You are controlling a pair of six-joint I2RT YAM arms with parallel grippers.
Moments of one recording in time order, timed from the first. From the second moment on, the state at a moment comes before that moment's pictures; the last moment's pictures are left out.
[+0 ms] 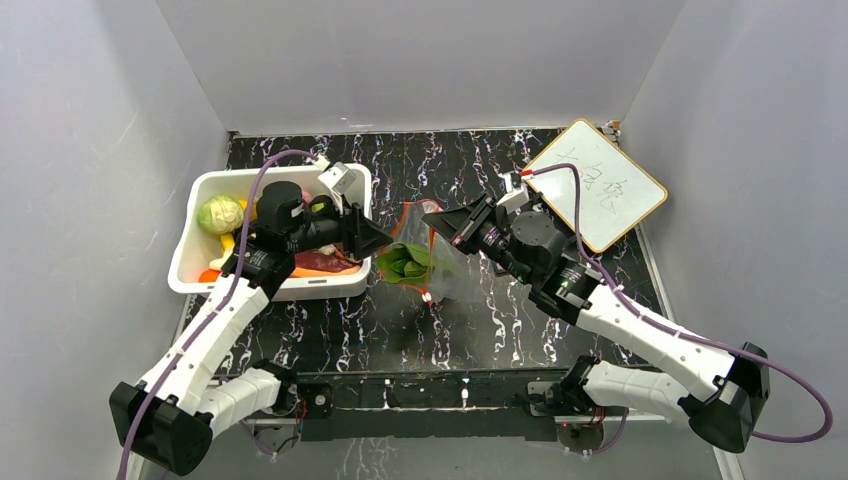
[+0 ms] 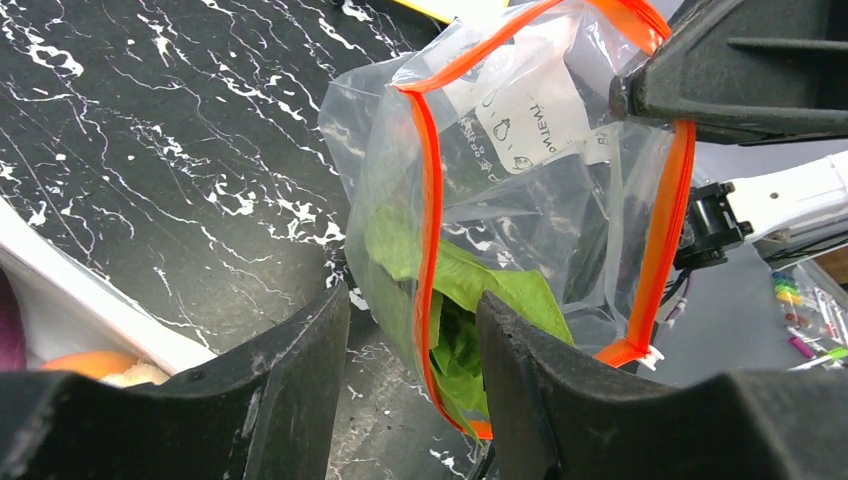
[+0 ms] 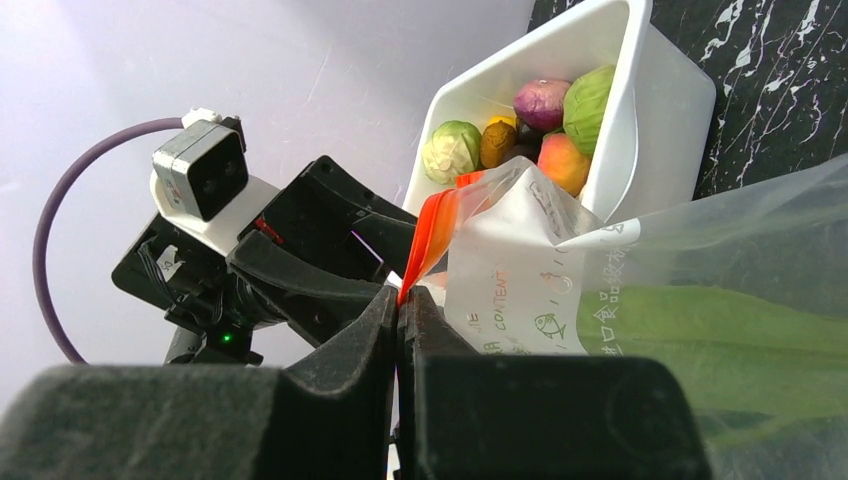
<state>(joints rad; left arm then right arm) -0.39 1.02 0.94 -0.29 0.66 -0.21 0.84 1.01 0.87 0.12 0.10 1.09</state>
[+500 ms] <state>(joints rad) -0.39 1.07 0.86 -0.23 0.67 -0.18 0.84 1.01 0.87 0.12 0.10 1.09</state>
